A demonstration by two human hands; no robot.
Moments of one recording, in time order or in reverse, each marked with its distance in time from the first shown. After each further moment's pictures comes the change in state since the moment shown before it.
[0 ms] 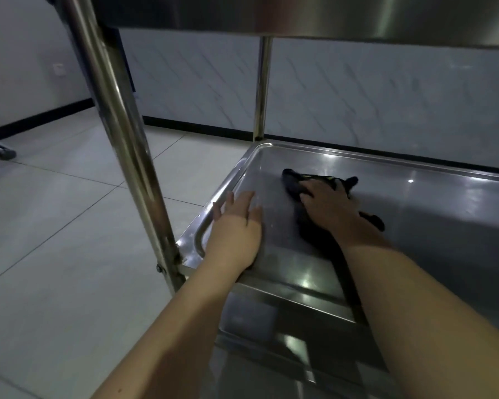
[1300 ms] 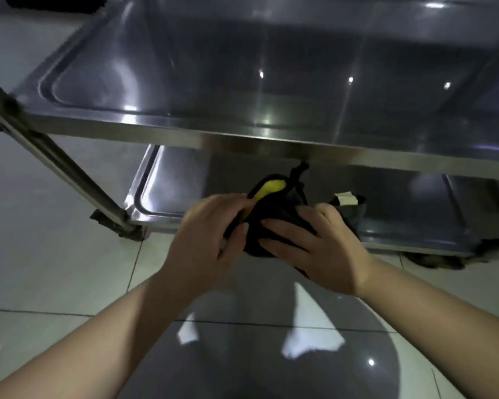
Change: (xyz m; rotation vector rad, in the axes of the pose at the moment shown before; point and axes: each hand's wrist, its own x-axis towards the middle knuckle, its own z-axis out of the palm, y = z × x) left_hand -0.199 -0.035 0.103 0.074 -0.241 0.620; right_hand -0.290 0.173 0.081 -0.269 0.431 -0.922
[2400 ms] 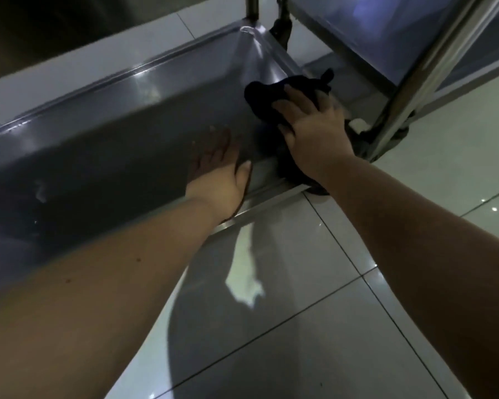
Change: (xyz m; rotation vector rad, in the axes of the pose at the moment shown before) left_hand 0.154 0.087 0.384 0.474 -0.486 0.113; right_hand -0.281 0.192 0.043 -0.072 -0.412 1.294
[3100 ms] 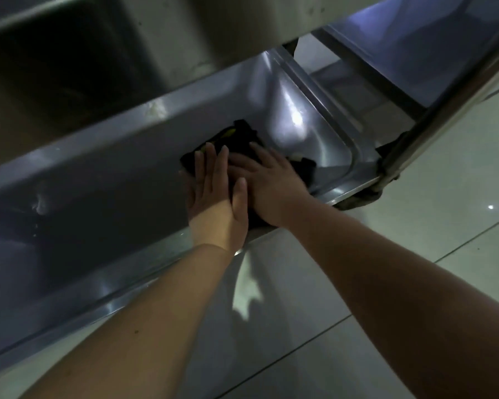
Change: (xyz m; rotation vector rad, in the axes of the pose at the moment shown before) left_hand -0.007 -0.012 0.016 -0.314 0.327 -0.136; right_hand 0.004 -0.067 0.039 0.056 -0.208 -0.297
